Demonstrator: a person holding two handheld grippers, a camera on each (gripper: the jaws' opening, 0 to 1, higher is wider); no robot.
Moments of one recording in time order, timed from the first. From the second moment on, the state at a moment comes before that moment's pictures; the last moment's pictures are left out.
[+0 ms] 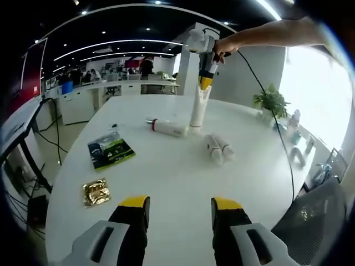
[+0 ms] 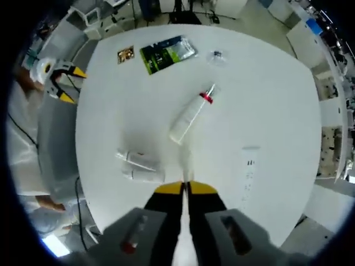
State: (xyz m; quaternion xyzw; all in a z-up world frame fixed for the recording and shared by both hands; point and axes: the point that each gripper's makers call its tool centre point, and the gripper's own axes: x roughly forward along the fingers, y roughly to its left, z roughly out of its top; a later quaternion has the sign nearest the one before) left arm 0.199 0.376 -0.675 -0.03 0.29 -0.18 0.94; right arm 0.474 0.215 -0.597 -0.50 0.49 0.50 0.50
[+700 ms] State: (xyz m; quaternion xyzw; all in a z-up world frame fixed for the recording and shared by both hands) left arm 0.199 0.375 -0.674 -0.03 0.29 -0.18 0.94; right arm 0.497 0.244 -0.575 -0.40 0.48 0.50 0.60
